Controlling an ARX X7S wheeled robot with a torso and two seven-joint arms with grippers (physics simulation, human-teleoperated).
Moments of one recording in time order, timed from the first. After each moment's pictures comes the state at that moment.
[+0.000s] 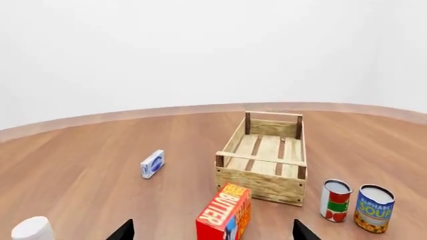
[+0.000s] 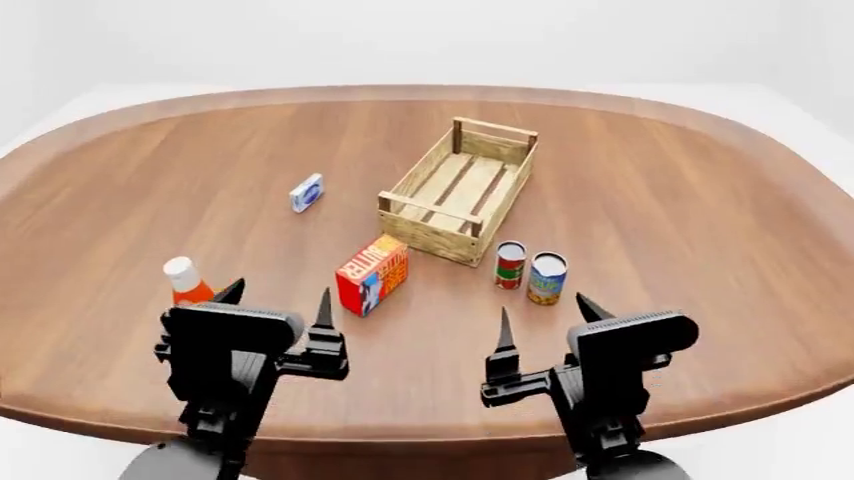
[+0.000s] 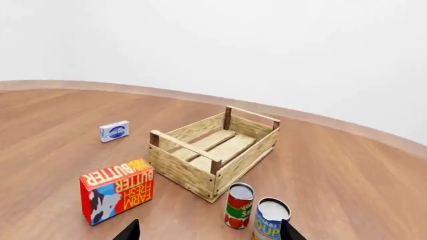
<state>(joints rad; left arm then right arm) -0.18 -0.16 0.04 0.46 -0.17 -0.60 0.01 0.14 0.16 -0.15 -0.41 0.08 0.53 0.00</state>
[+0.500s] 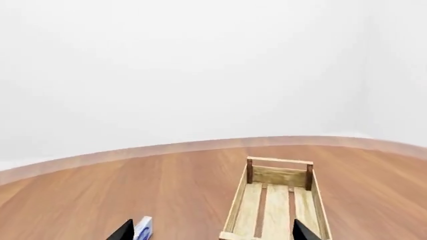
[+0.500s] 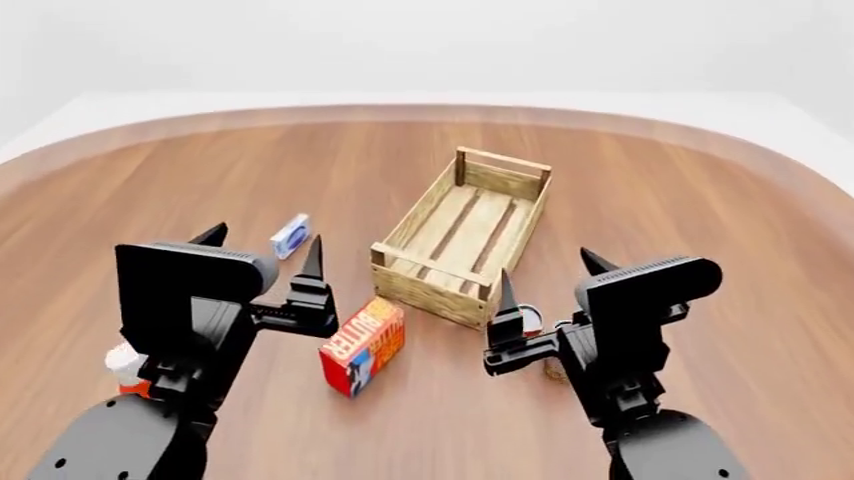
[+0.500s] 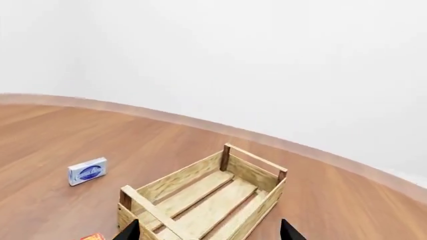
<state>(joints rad) -0.35 -0.20 -0.02 0.71 -0.30 -0.95 -0.01 0.29 0.21 -0.15 -0.61 0.12 0.82 -0.02</state>
